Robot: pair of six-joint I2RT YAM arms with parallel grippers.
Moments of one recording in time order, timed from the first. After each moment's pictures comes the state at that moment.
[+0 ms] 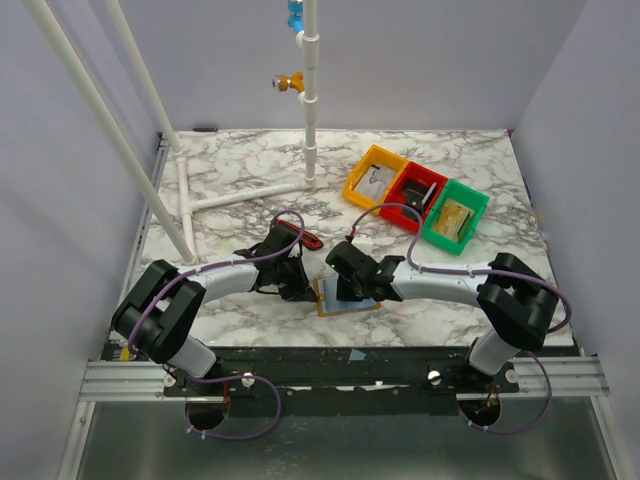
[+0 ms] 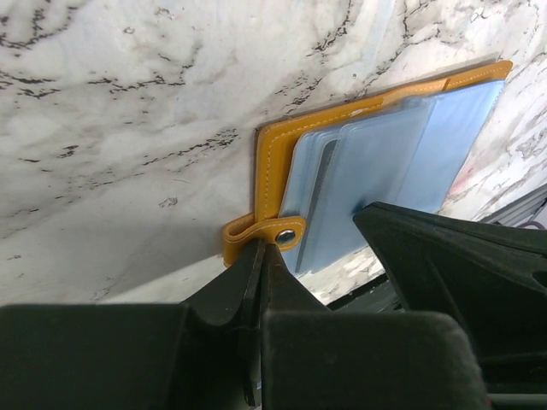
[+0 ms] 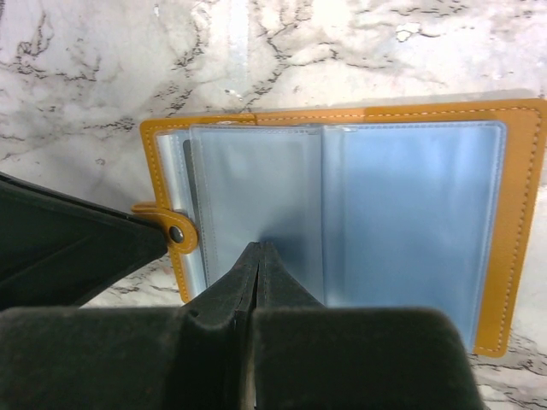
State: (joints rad) left arm -0.60 1.51 0.67 -0.20 0.35 -0.93; right arm 0.99 1.65 0.92 -0.31 0.24 0.93
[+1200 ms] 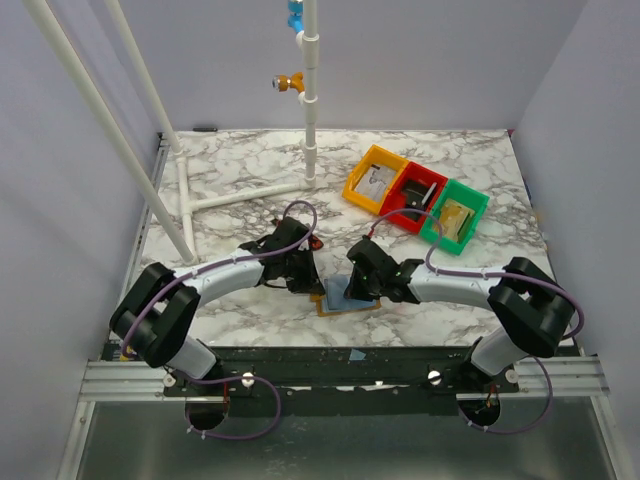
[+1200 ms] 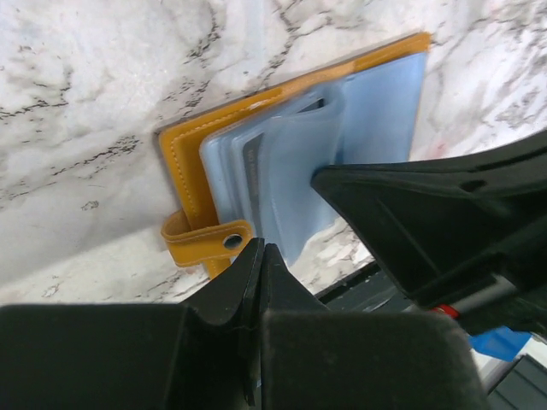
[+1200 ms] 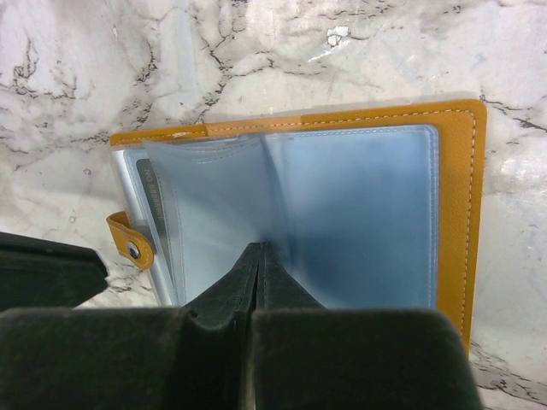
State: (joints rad) left arm -0.66 1.47 0.78 -0.28 0.33 -0.84; right arm 0.90 1.57 0.75 -0.15 0.12 0.94
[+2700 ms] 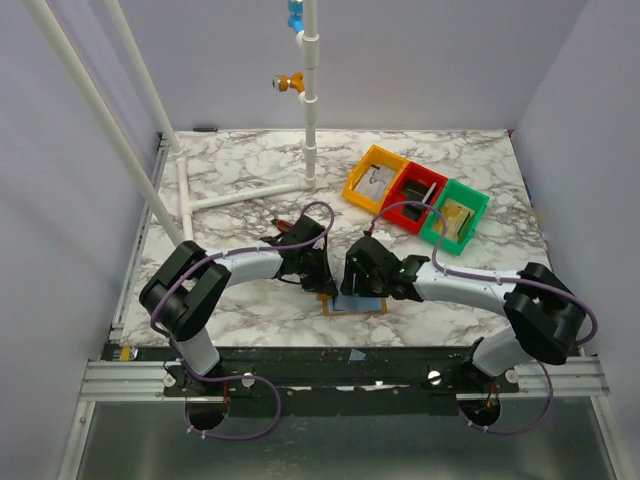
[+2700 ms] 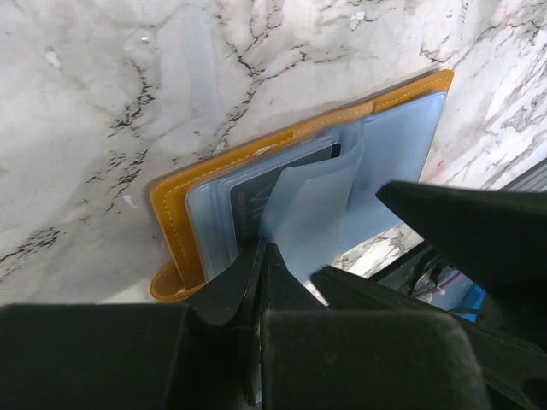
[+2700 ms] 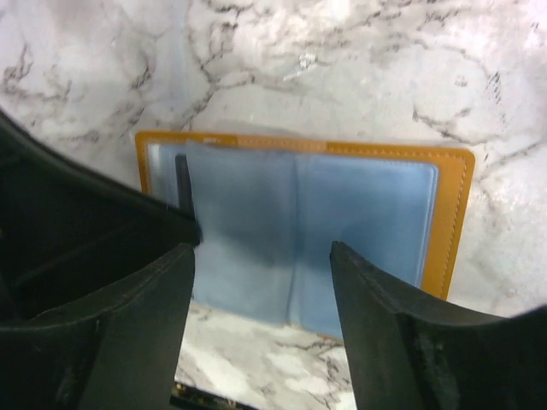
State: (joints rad) left arm -0.70 1.68 0.86 -0.20 0.37 -0.86; right arm 0.90 1.46 0.77 -0.26 0.20 0.86
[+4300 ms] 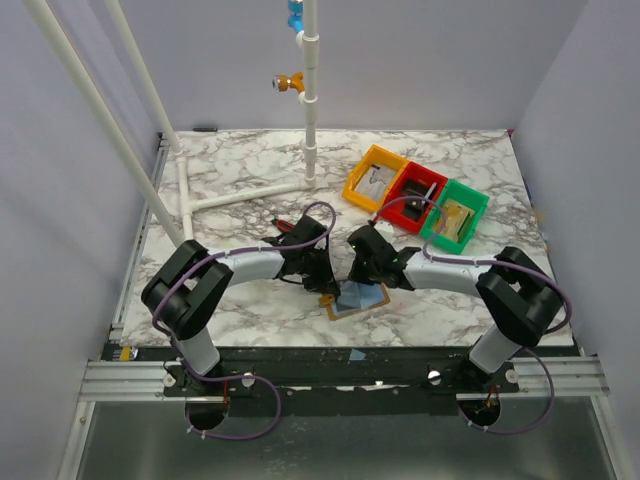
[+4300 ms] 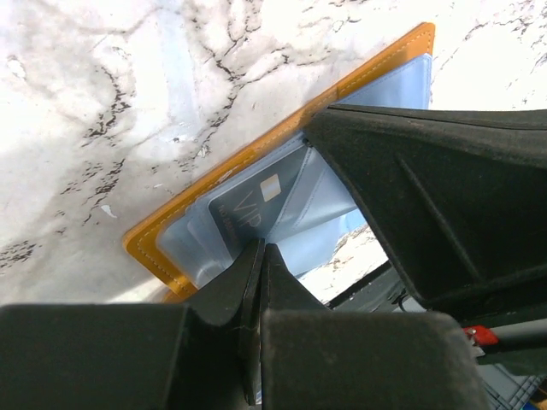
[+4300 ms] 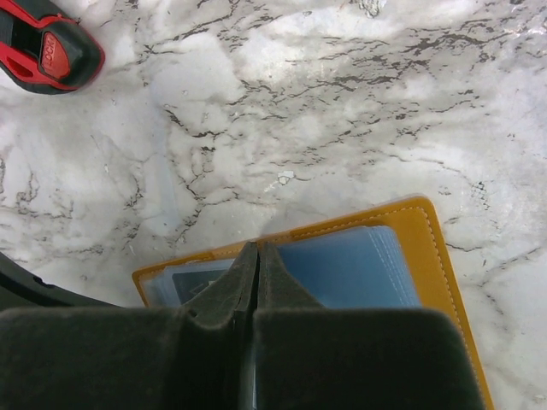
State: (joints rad) left arm -0.71 1.70 0.87 -0.17 0.39 -0.87; right arm 0.83 1.65 0.84 -0.15 0.25 0.90
